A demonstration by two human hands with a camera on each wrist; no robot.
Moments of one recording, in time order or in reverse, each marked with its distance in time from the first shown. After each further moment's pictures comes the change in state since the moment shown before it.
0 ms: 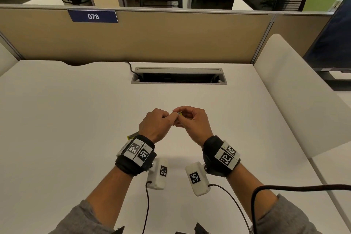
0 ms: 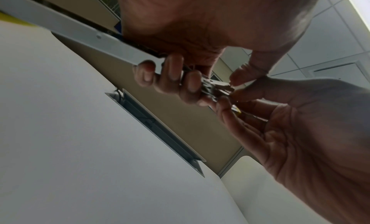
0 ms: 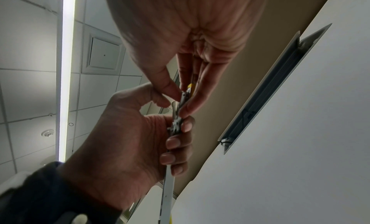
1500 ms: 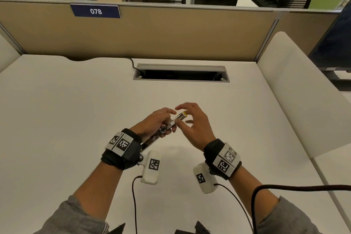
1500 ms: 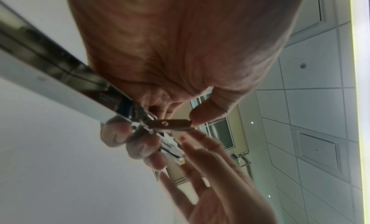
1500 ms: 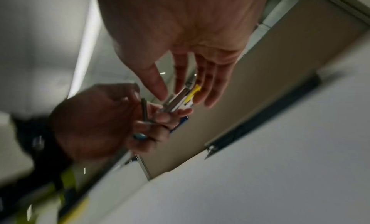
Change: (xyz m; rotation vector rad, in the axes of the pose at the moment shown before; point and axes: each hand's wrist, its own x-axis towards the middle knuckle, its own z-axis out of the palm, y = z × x) left_hand -0.004 -0.008 -0.024 -0.524 -0.504 -0.123; right_hand -0.010 0.012 -0.003 -0.414 -0.027 -0.170
